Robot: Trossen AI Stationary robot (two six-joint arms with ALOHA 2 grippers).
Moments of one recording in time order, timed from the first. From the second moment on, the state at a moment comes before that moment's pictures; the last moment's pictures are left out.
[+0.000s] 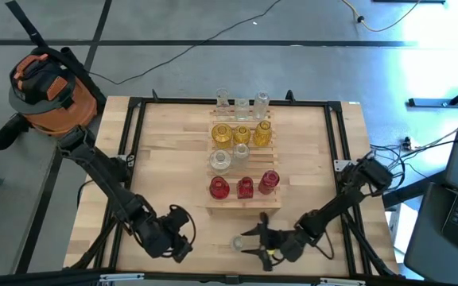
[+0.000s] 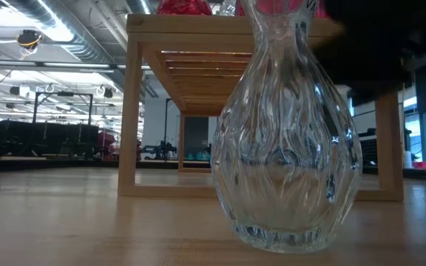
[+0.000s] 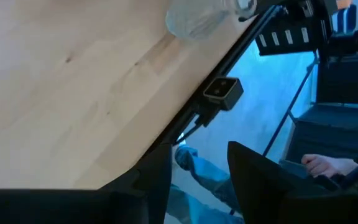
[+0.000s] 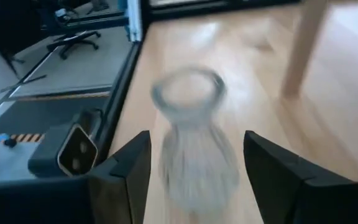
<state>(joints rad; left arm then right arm) -0.77 1.54 1.19 -0.51 -0.23 -1.63 0.77 1.92 0.90 0.58 0.61 0.44</state>
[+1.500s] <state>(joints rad) -0.85 1.54 1.19 -0.59 -0.49 -1.54 0.27 1.27 1.18 0.27 0.23 -0.08</state>
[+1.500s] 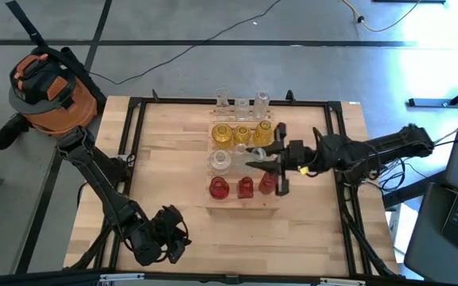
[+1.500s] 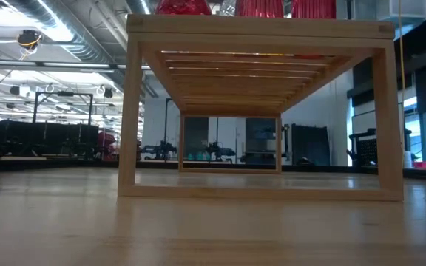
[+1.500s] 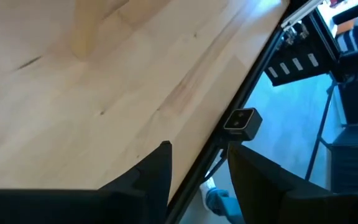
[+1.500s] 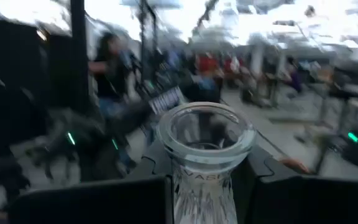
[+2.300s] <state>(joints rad) -0.82 1.54 1.19 -0.62 -0.57 -1.51 0.10 1.03 0.72 0.32 0.32 0.15</state>
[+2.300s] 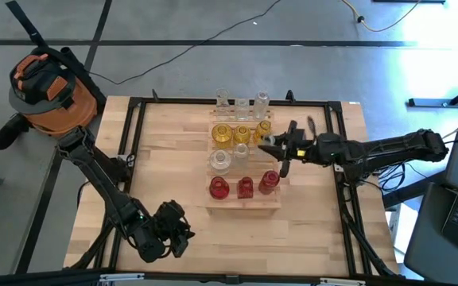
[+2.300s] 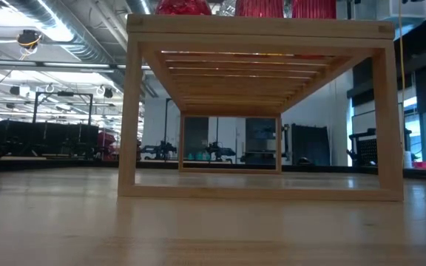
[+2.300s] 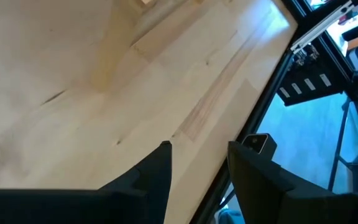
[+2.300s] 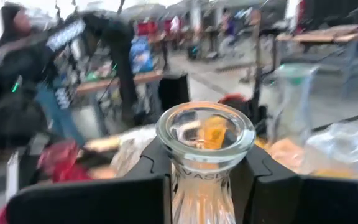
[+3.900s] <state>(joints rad) -0.82 1.54 1.19 -0.66 -0.56 -1.51 0.10 1.08 0.74 0.09 0.22 0.12</state>
